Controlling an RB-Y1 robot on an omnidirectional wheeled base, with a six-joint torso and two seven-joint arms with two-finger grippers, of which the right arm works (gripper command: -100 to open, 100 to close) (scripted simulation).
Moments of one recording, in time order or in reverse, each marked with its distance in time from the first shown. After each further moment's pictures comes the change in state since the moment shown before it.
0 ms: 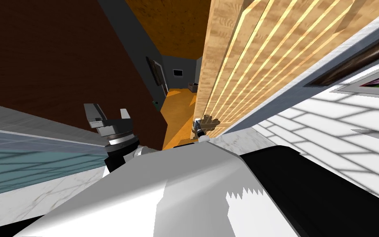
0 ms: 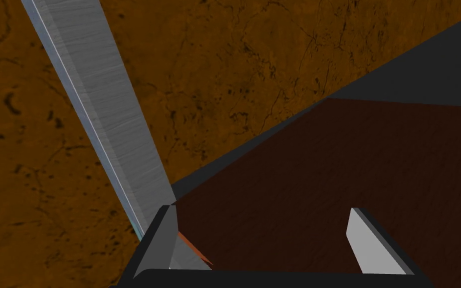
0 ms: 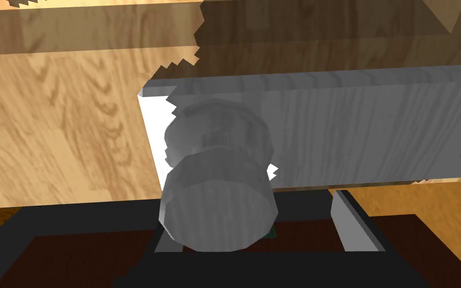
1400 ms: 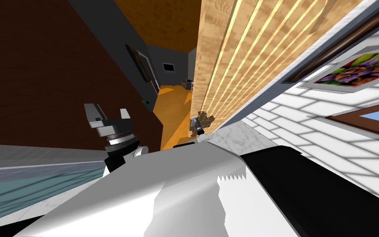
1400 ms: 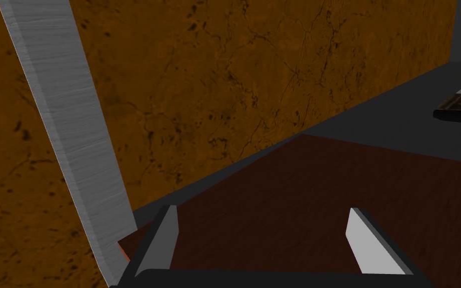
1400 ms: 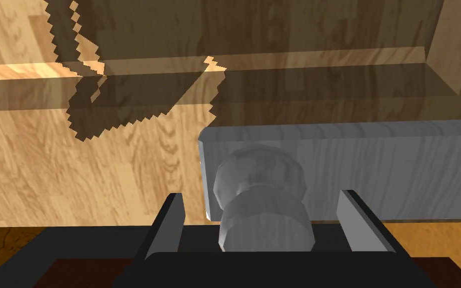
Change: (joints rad) arm -0.025 0.019 -0.015 -0.040 -0.001 0.054 0.001
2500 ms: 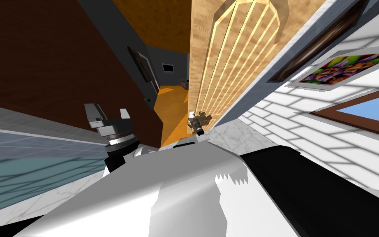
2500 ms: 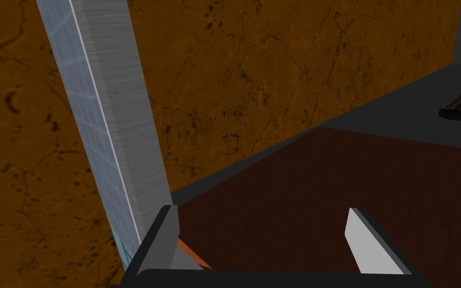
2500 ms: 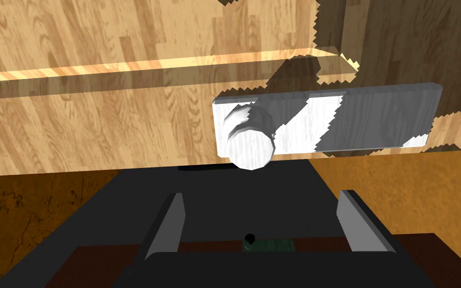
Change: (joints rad) arm 0.015 -0.008 0.017 -0.008 -0.024 -0.011 -0.013
